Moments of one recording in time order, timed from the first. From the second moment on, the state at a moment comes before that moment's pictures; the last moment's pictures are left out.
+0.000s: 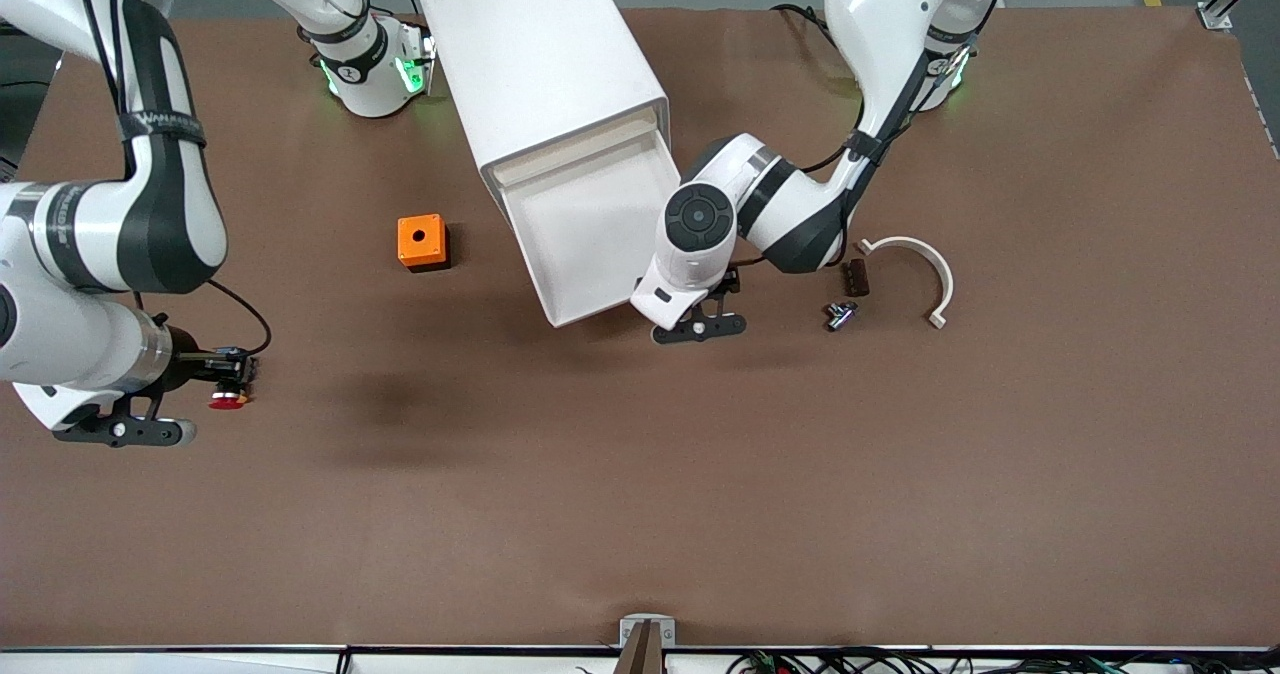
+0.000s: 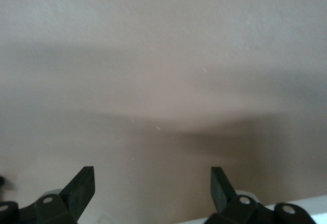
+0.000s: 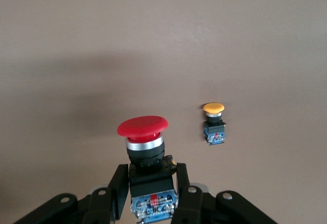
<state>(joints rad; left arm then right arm) -0.65 0.63 -0.11 -1.53 -0.06 2.06 -0.84 0.05 0.45 -0.07 -1.51 -0.09 1.82 0.07</state>
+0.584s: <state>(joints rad) -0.76 0.63 -0.13 -1.54 -0.07 2.02 -0.96 0.05 0.45 -0.06 -1.71 -0.15 2.02 0.07</state>
